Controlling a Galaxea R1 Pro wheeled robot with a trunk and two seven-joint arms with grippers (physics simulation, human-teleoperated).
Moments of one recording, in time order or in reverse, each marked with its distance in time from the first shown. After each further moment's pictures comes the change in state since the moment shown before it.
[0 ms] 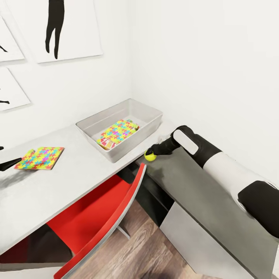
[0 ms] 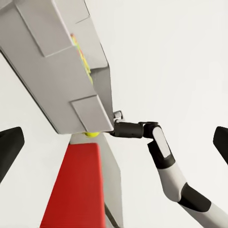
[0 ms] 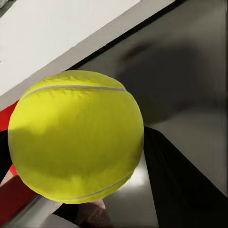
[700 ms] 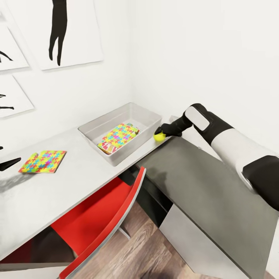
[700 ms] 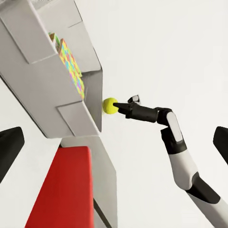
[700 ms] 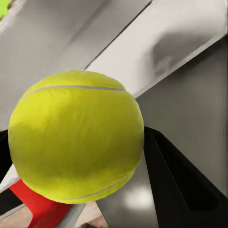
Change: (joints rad) left arm 0.000 0.004 0.002 0.000 0.000 0.000 0.000; right arm -0.204 -0.007 -0.074 0.196 -0.014 0.000 0.001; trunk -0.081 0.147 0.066
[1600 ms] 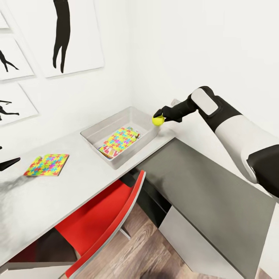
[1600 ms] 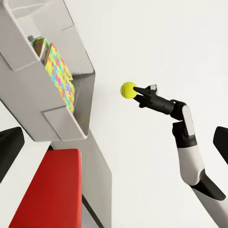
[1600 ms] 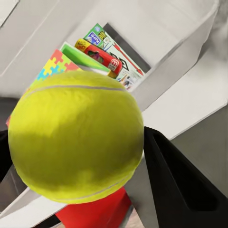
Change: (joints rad) left arm 0.000 0.005 0.000 0.000 0.000 0.000 0.000; right arm -0.092 0.009 -0.122 -0.004 -0.012 0.000 -0.001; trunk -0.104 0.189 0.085
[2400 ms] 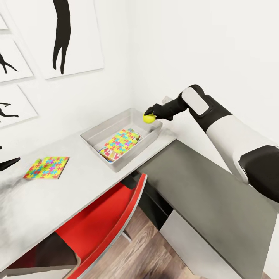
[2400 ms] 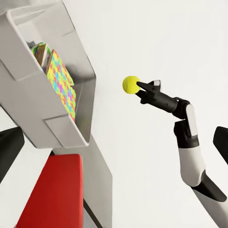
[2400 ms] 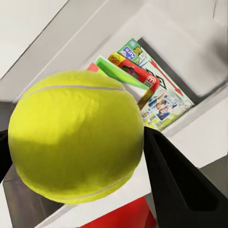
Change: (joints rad) left arm 0.000 0.000 0.000 0.000 0.000 0.000 0.000; right arm 0.005 0.066 -0.014 -0.030 0.008 -0.041 -0.009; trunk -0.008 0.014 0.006
